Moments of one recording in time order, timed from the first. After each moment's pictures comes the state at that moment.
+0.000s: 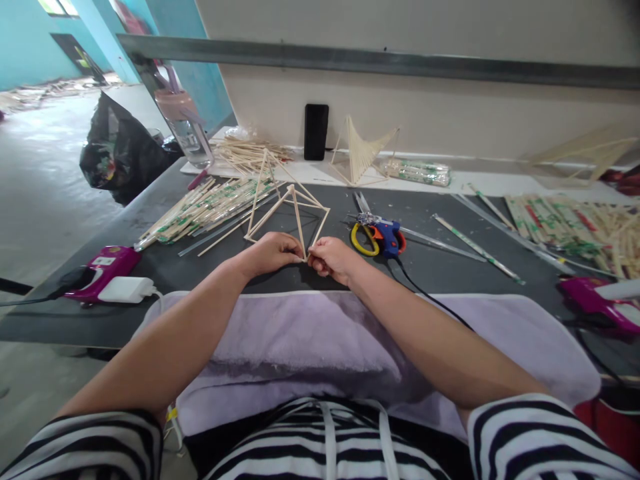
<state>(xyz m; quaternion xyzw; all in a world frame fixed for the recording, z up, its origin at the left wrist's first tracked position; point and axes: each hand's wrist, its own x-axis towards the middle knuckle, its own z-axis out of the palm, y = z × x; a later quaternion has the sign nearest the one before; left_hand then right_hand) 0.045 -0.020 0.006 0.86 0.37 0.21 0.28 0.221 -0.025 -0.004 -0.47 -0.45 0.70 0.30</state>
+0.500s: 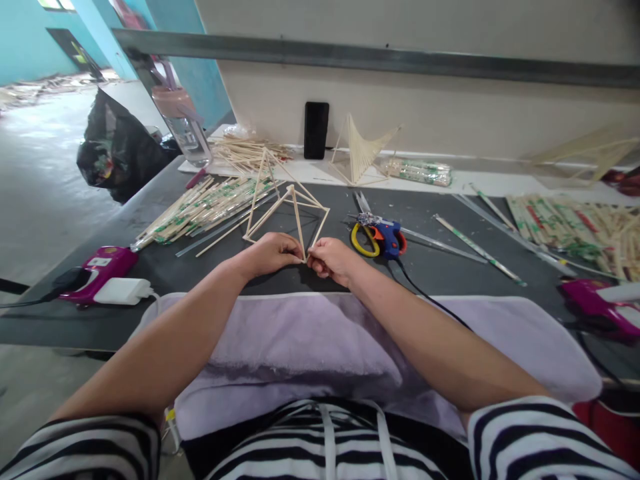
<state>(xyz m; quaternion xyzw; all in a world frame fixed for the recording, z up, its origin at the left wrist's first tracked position) 0.045 -0.019 0.006 0.86 0.37 0.20 0.28 0.221 -0.024 -0.005 -0.47 -0.44 0.70 0.30</state>
